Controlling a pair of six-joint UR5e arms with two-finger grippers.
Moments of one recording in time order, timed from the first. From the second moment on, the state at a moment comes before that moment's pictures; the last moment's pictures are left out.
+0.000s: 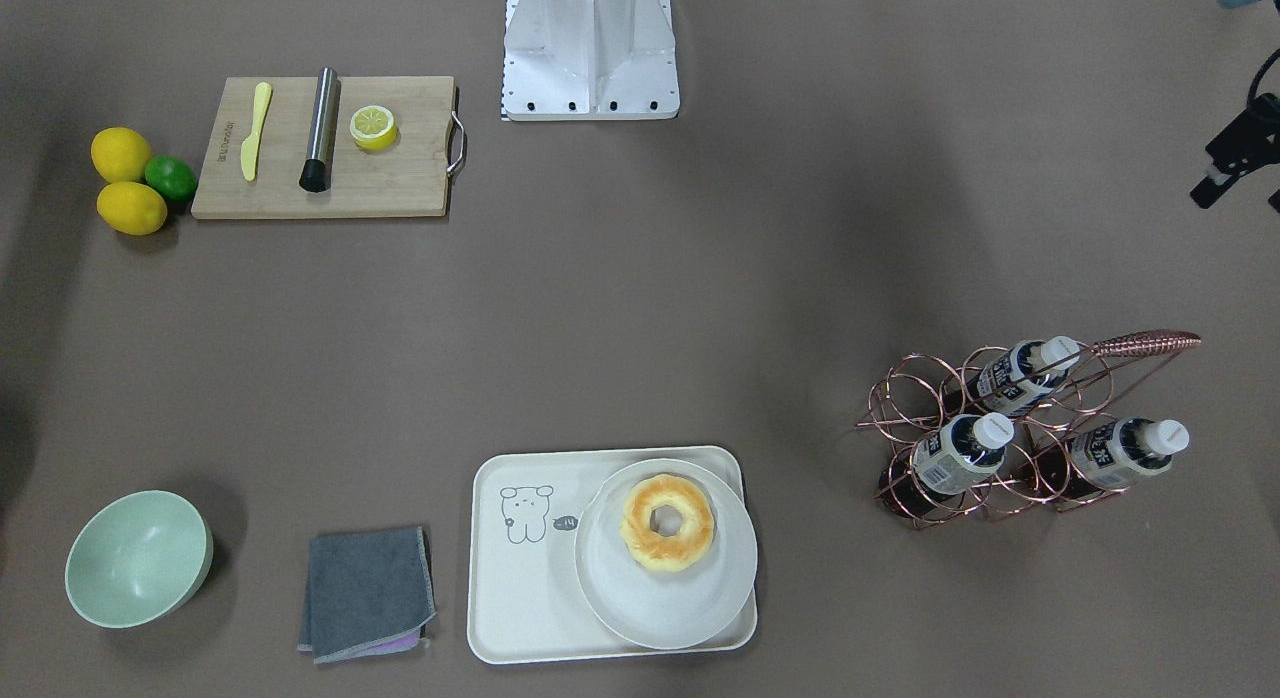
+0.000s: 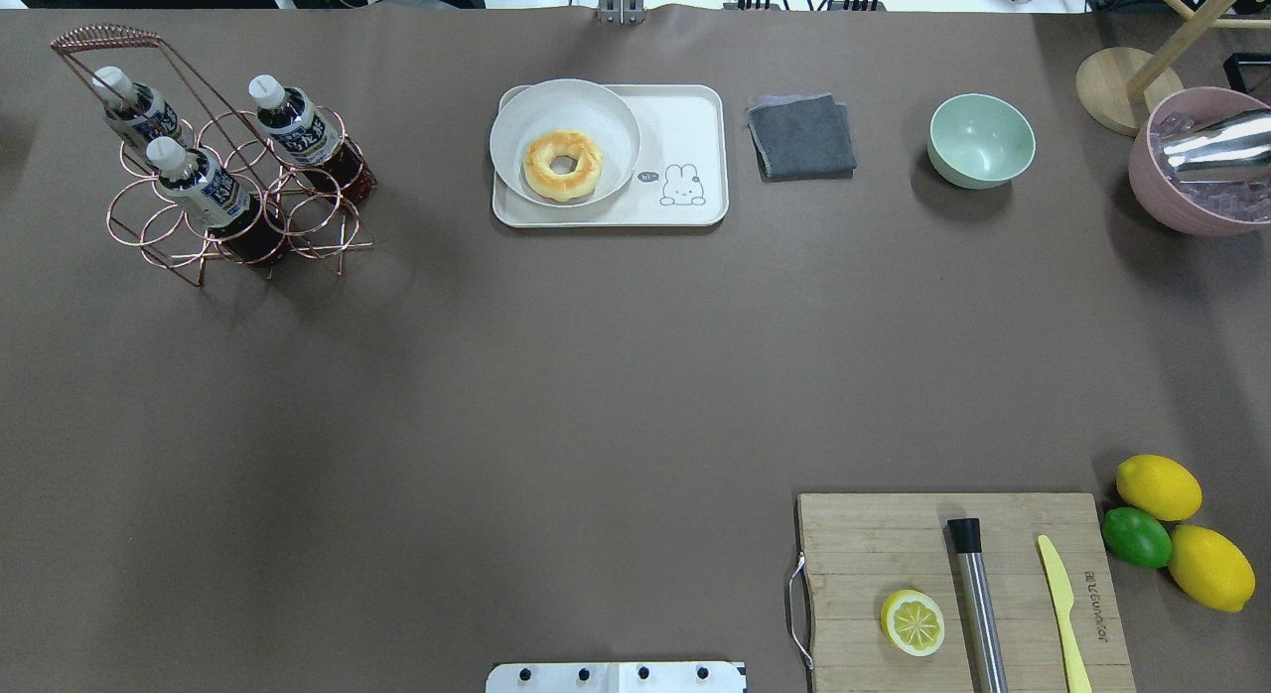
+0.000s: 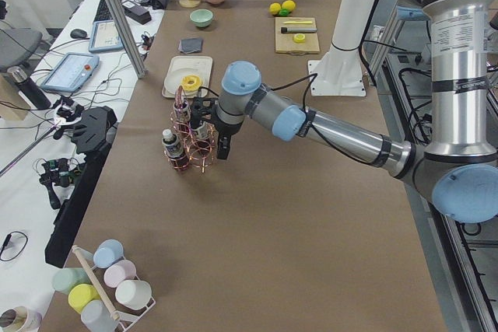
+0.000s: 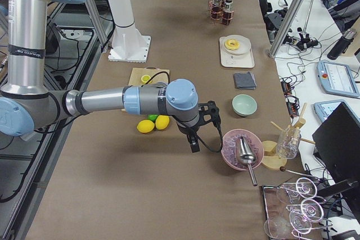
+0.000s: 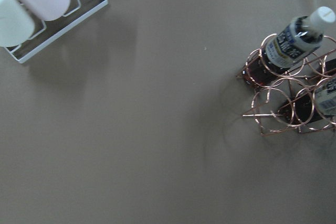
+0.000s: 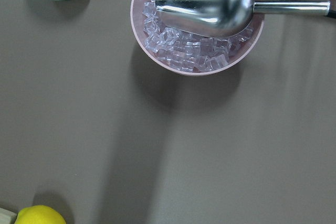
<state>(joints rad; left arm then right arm) -1.36 -1.53 -2.00 -1.79 -2.36 -0.59 1.70 -1.72 1.89 -1.67 2.44 -0.31</state>
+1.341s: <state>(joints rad) -1.14 -1.95 -1.72 -1.61 -2.25 -0.50 1.70 -1.71 1.89 -1.67 2.44 -0.30</state>
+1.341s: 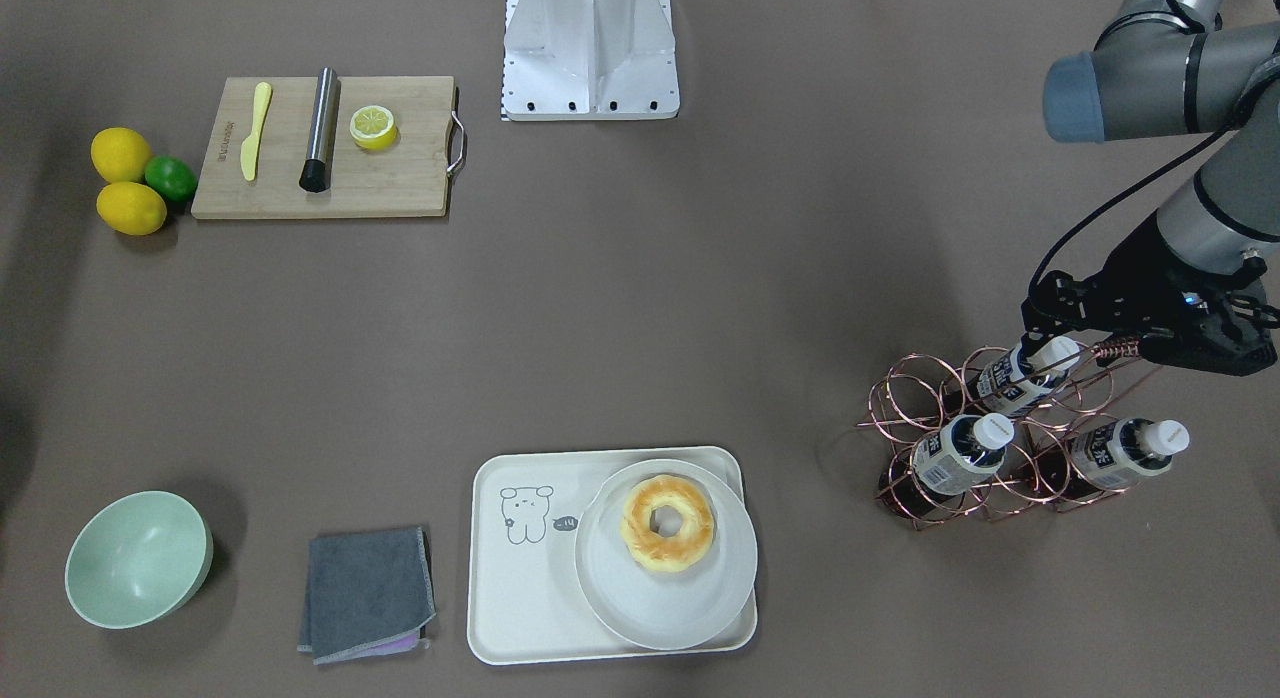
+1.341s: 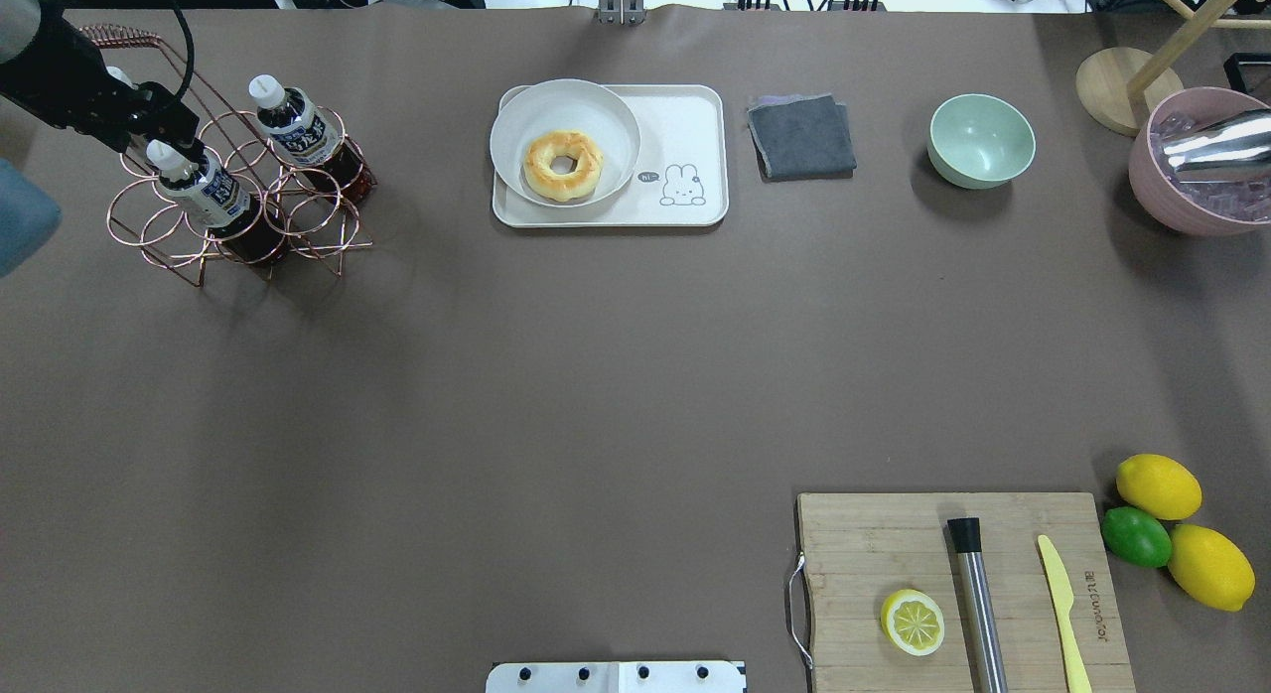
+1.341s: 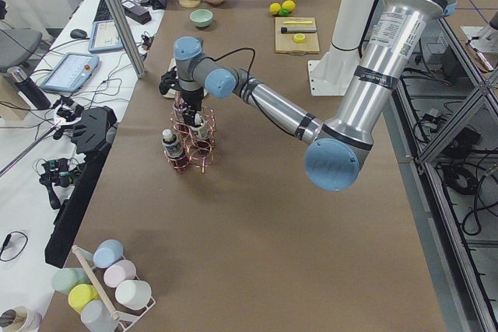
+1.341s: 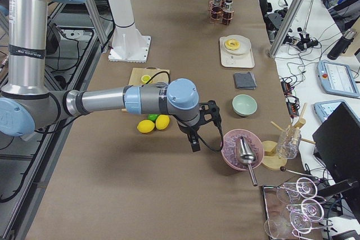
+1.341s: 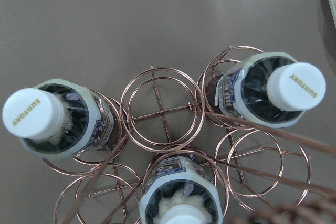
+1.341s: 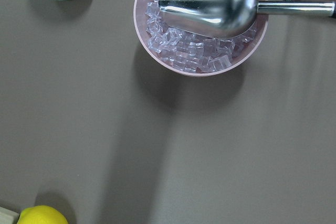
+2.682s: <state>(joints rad) -1.21 -1.99 -1.90 -1.39 -2.25 -0.50 1.70 -1.71 1.89 -1.67 2.45 -0.30</state>
